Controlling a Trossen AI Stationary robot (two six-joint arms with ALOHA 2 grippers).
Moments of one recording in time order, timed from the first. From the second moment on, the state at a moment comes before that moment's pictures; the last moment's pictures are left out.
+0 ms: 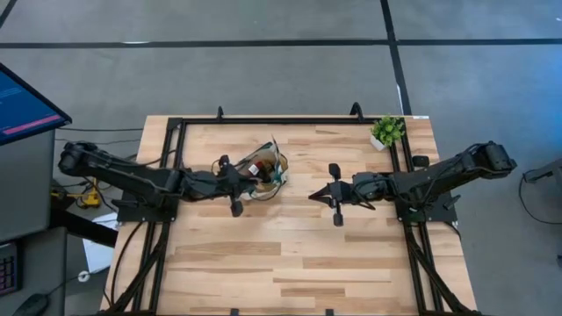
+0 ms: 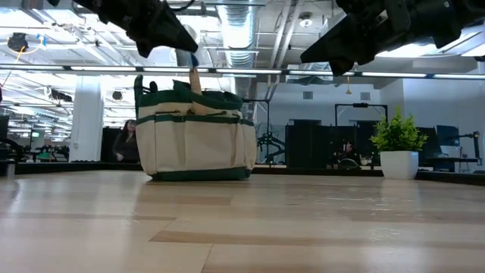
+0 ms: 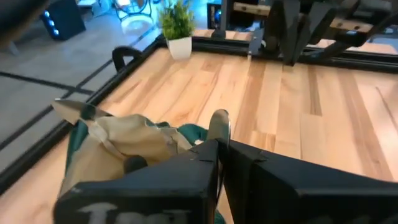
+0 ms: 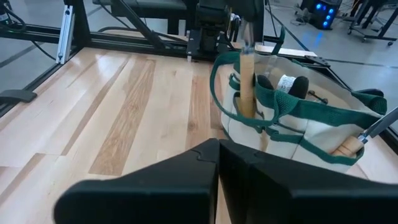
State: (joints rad) left arm -0.18 1.09 0.66 0.03 -0.52 -0.16; right arm 0.16 1.20 0.53 0.35 0.16 -0.06
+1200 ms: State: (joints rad) left arm -0.14 1.33 0.66 0.19 -0.58 -0.06; right arm 0.16 1.20 0.53 0.35 0.16 -0.06
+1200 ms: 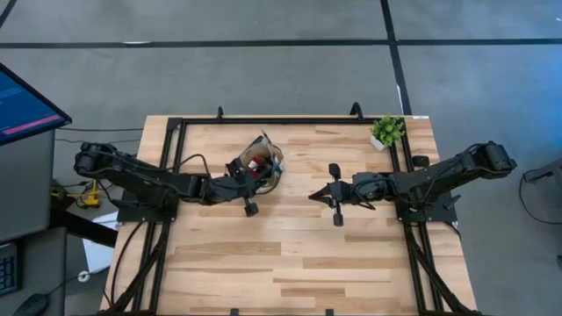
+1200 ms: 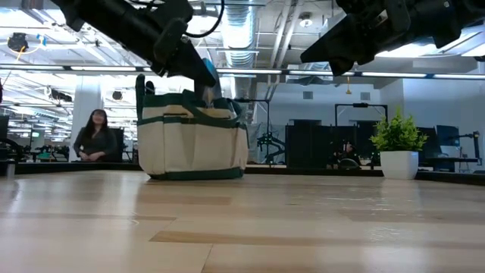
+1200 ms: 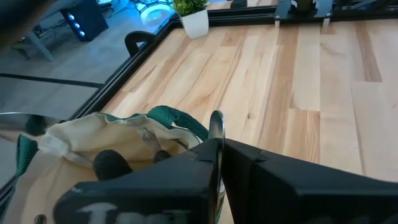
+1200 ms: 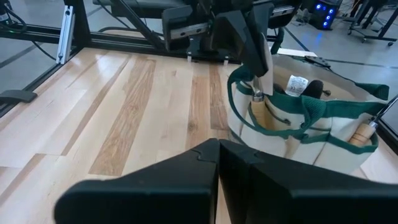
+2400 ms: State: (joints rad) left arm -0.15 1.07 0.66 0.20 -0.64 0.02; right arm 0.16 1.20 0.53 0.35 0.16 -0.06
